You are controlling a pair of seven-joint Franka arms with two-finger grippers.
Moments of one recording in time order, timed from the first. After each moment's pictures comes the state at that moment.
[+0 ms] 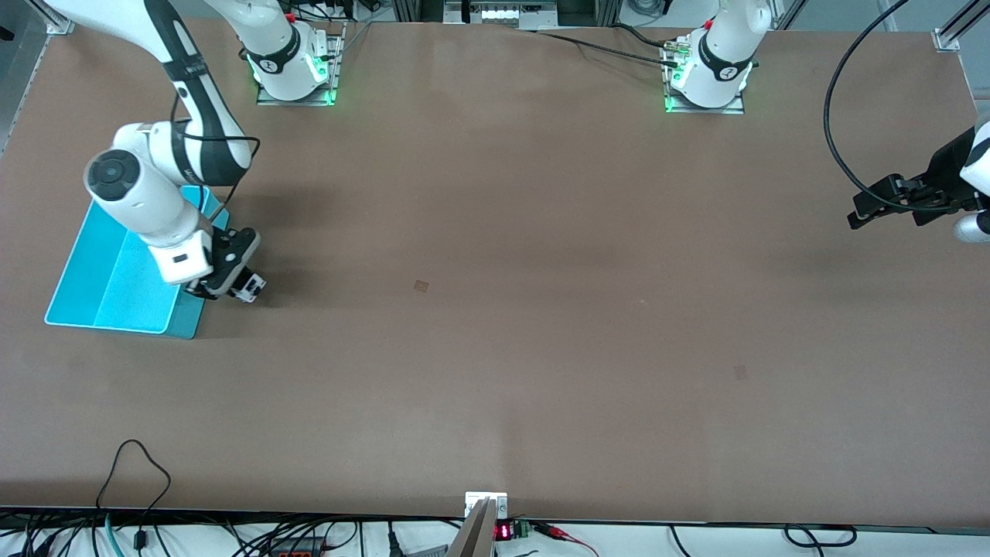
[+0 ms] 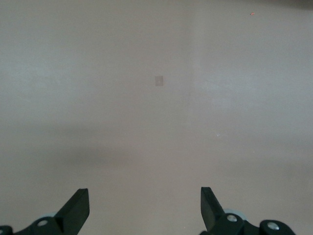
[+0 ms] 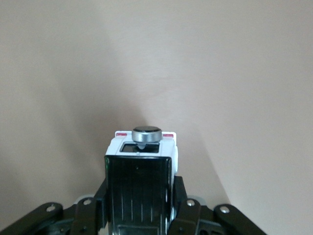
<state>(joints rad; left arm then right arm) 0.07 0.04 -0.04 -1.60 -0.04 1.67 -0.05 0.00 0.21 0.04 -2.19 -0.10 2.52 -0.97</state>
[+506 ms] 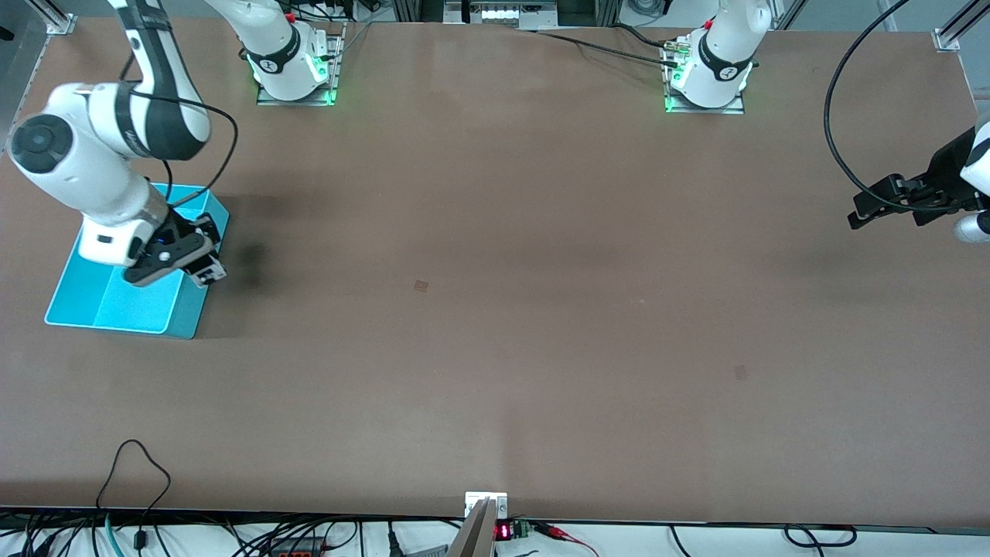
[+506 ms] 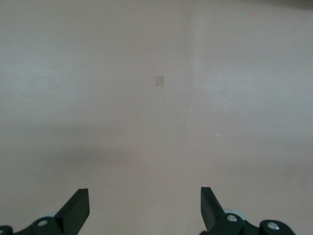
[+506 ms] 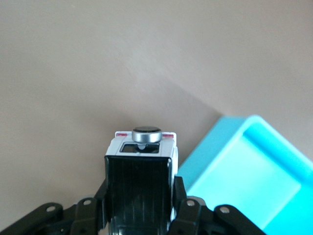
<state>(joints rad) 0.08 0.04 -0.04 -1.60 -0.04 1.67 -0.05 -0.06 0.07 0.03 -2.15 -0.10 2.25 -0.50</state>
